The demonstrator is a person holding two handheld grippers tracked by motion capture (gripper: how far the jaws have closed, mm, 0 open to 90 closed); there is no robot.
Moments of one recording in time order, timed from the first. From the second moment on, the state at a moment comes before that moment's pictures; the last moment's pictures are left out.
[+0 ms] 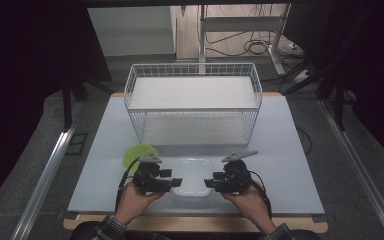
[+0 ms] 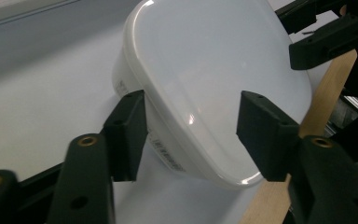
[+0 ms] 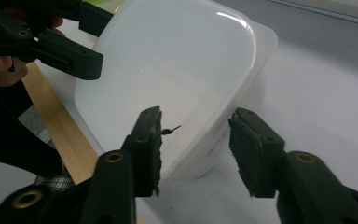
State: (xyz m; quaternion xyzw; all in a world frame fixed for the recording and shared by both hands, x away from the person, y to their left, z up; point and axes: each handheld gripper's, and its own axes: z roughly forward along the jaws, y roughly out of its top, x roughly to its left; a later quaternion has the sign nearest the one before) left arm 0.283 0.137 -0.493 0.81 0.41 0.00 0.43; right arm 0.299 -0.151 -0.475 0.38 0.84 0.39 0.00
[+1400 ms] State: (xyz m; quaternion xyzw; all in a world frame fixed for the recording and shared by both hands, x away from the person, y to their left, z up) left arm 0.268 0.145 -0.494 0.75 0.47 0.04 0.47; right arm 0.294 -0.165 -0.478 0.42 0.78 0.46 0.01
